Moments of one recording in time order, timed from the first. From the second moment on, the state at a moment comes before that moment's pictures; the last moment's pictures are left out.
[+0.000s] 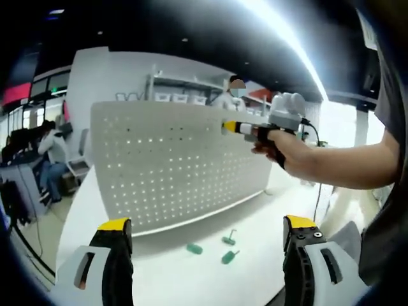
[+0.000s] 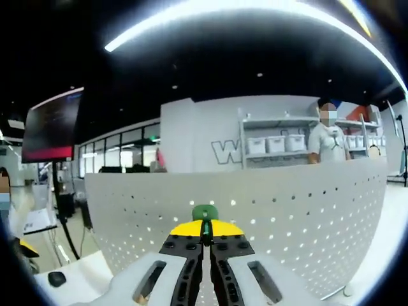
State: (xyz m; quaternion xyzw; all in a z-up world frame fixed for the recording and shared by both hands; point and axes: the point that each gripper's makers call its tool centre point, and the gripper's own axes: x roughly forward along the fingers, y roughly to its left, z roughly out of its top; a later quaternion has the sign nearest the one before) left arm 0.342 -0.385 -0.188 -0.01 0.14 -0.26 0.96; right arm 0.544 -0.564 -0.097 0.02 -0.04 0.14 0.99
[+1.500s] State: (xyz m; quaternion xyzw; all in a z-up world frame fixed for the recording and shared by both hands) left arm 0.346 -0.374 -0.187 -0.02 0.13 -0.24 0.96; right arm 0.569 -0.581 -0.089 0.01 -0.05 0.10 0.99
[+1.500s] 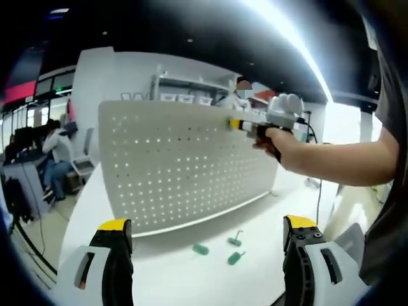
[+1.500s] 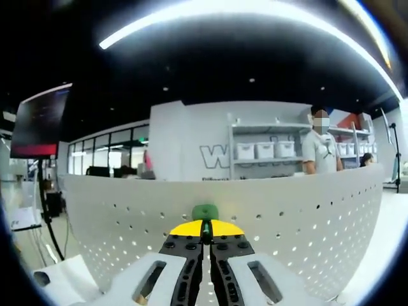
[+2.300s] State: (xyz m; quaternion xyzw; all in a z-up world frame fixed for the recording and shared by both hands) left arm 0.343 -0.368 -0.190 -0.01 0.14 -0.24 0.96; right arm 0.572 -0.584 -0.100 0.02 -0.04 0.08 1.00
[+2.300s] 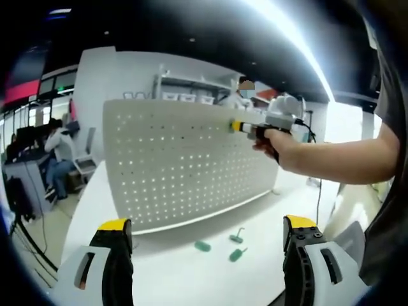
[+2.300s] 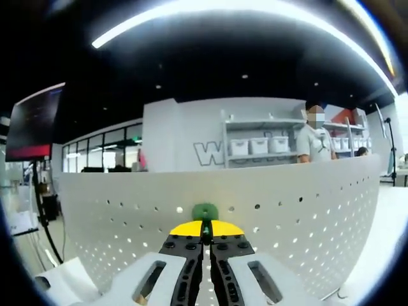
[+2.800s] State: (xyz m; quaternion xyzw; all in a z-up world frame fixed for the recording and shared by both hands) left arm 0.338 -0.362 -0.192 -0.02 0.14 -0.23 0.96; right arm 0.572 -0.583 -0.101 0.02 -0.03 0.08 1.00
